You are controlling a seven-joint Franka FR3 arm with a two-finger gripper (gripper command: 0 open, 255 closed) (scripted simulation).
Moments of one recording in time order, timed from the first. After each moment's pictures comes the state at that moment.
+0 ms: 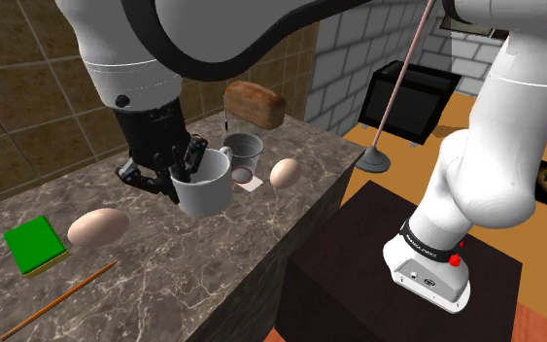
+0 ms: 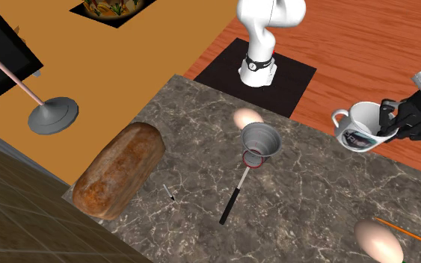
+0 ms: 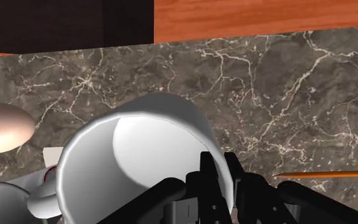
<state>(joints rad) 0.45 0.14 0.51 -1.76 -0.08 1.82 0.97</state>
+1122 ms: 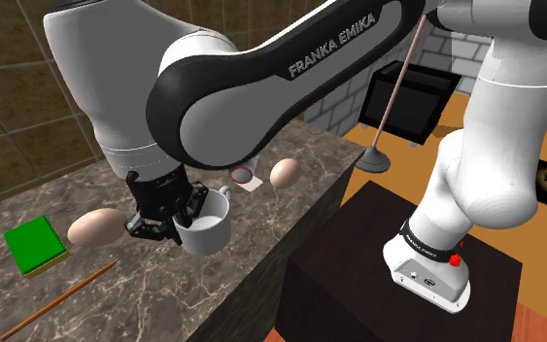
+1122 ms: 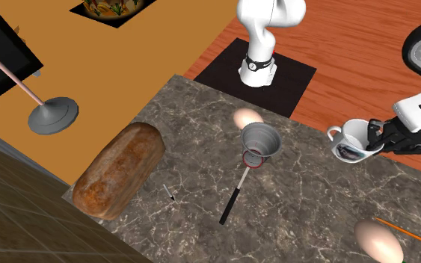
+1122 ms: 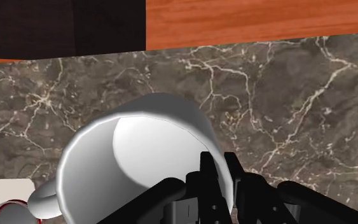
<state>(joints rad) 0.49 0.21 0.52 -1.87 -0.12 2.00 1.05</state>
